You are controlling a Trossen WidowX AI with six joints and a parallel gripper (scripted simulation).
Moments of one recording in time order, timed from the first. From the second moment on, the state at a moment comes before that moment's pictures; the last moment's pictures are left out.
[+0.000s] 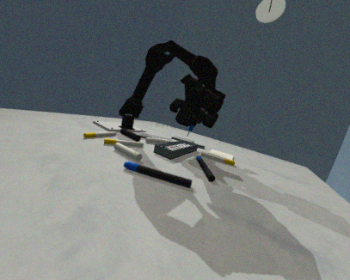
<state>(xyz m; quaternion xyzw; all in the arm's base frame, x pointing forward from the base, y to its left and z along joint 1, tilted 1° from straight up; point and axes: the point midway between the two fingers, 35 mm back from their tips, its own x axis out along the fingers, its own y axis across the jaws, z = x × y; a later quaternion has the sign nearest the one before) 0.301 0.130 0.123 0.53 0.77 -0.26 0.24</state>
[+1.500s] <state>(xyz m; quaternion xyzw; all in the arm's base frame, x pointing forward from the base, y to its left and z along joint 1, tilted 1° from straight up) 0.343 0.098 0.107 0.62 0.74 -0.15 0.21</state>
